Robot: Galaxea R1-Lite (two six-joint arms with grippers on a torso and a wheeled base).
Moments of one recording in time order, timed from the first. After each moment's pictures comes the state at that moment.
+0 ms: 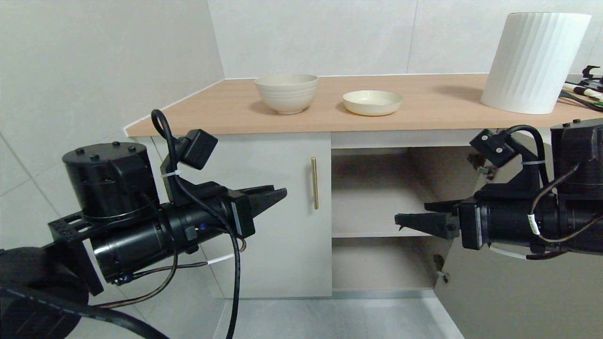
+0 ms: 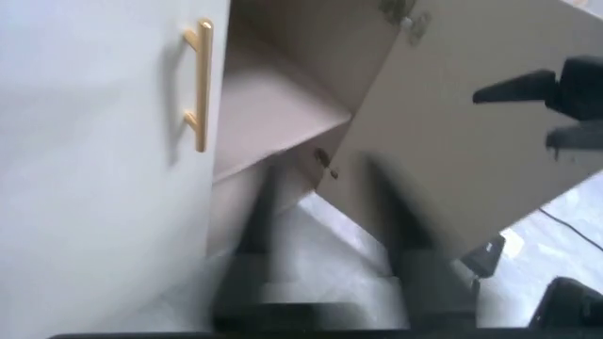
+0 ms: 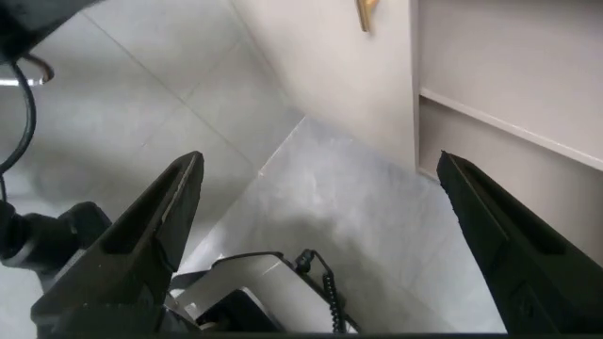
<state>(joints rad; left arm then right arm) -0.48 1.59 -0.66 -0.79 -0.30 -0.26 0.51 1.47 -0.83 -0.25 0.32 0.18</state>
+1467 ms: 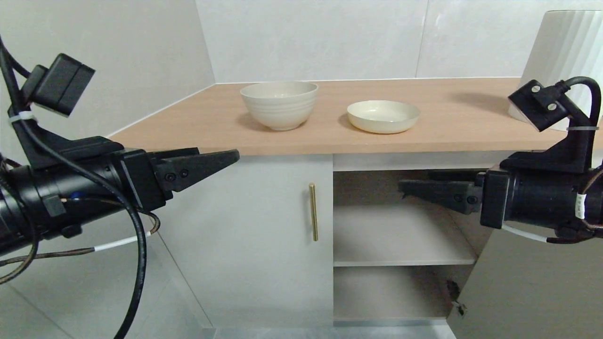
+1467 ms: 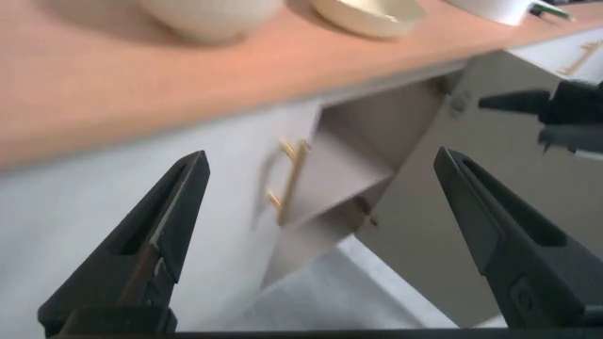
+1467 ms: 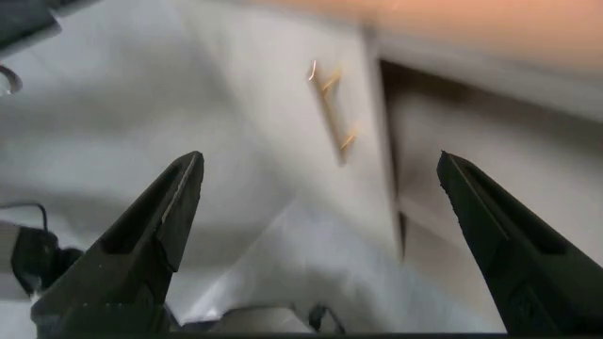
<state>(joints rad) -0.38 1.28 -0.82 -0.38 -0.30 -0.23 0.59 1.38 -0.88 -0.32 0.26 0.21</state>
